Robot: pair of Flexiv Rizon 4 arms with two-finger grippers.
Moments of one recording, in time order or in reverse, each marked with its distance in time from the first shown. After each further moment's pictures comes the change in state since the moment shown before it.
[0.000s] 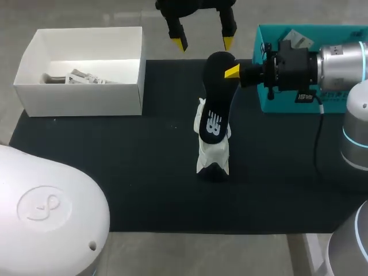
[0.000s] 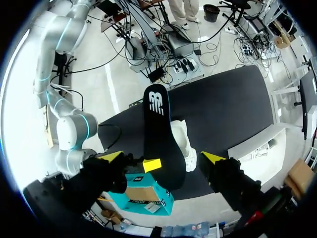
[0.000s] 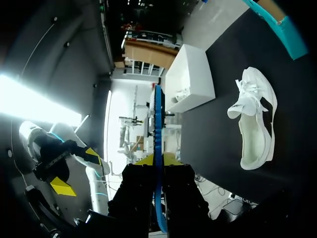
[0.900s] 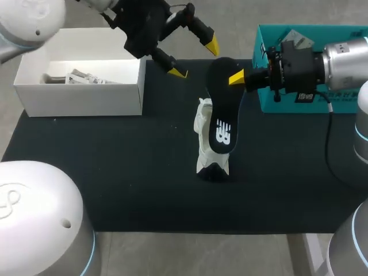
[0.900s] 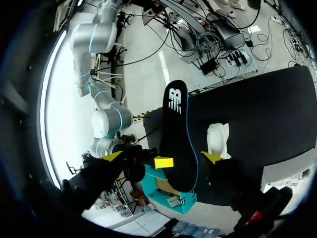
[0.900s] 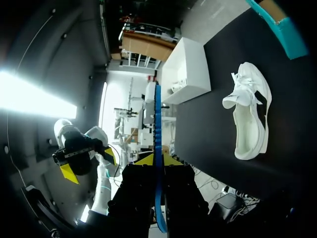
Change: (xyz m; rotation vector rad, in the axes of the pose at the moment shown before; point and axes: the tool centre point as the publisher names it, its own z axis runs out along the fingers) left arm 0.009 -0.025 0.014 -0.094 -0.522 -0.099; right arm -0.003 -0.020 -0.011 0.066 -0.056 -0.024
